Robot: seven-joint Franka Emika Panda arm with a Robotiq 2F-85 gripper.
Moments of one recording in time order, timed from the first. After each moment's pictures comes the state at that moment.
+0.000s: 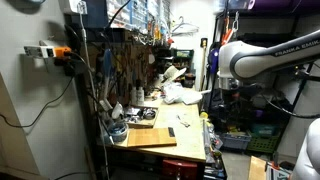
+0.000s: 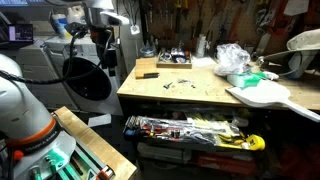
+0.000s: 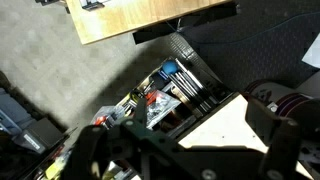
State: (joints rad) arm -0.18 -0.76 -0.04 -2.75 -0.10 1.86 0.10
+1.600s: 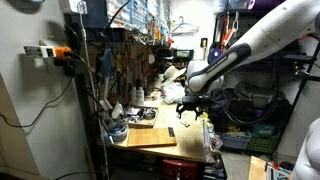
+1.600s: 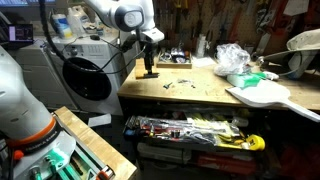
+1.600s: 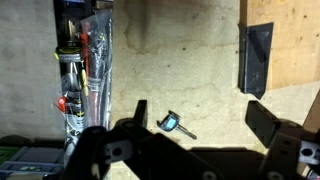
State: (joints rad) arm -0.20 -0.07 -0.01 -2.42 -0.01 2.45 0.77
